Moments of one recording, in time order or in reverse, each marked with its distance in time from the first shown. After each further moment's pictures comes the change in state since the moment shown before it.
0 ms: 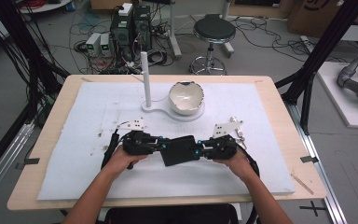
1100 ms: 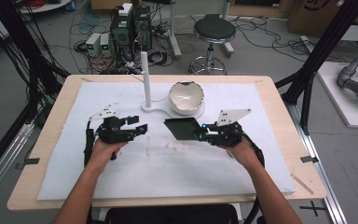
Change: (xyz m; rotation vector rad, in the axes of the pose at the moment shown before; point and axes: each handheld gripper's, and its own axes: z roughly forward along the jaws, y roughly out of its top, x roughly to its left) left arm 0.022 0.008 -0.075 -0.150 0.446 -0.103; right arm -0.003 0.046 -0.029 -0.030 -0.160 -0.162
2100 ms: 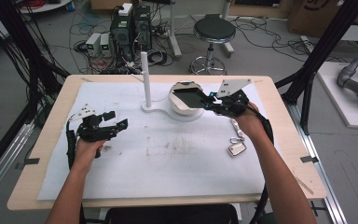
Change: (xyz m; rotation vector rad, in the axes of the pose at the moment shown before) left arm 0.026 -0.005 -0.030 -0.043 0.130 -0.009; right arm -0.048 0.064 -0.018 0.132 -0.238 -0.202
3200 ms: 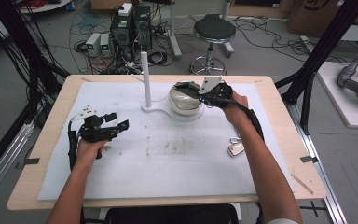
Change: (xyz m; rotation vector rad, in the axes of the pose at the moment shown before) left arm 0.003 -0.004 0.003 0.009 -0.004 -0.034; right arm -0.014 0.007 0.059 0.213 -0.180 -0.179
